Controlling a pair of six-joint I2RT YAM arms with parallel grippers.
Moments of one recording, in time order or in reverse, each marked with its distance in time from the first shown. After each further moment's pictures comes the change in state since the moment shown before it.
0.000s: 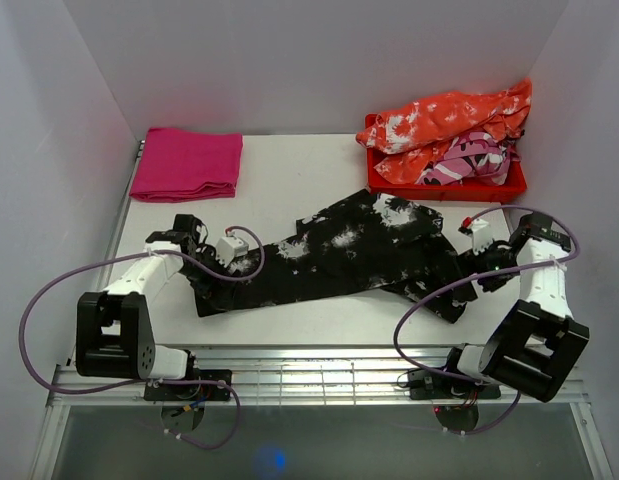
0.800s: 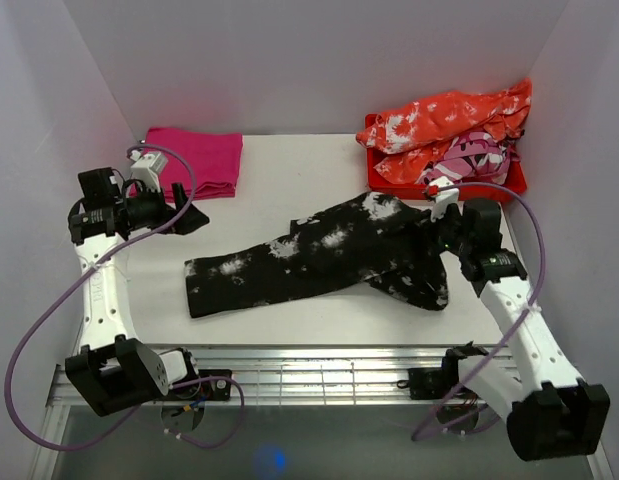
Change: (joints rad) left arm 0.385 -0.171 0.418 0.046 0.381 -0.510; right arm 0.695 -0.378 -0.161 0.811 0.190 0.710
